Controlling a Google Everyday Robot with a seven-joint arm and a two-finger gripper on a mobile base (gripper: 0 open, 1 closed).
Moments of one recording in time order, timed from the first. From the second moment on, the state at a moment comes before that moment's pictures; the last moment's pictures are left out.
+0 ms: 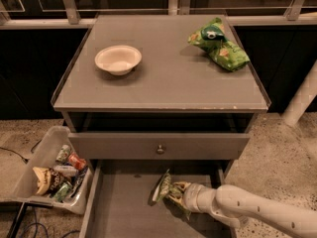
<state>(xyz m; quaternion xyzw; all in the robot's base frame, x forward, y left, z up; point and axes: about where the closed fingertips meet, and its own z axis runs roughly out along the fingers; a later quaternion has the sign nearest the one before) 0.498 -0.082 0.396 -0.51 0.74 0.14 0.41</state>
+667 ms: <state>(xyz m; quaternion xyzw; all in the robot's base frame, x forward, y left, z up) 0.498 -0.082 0.395 -0.51 0.74 0.14 0.41</state>
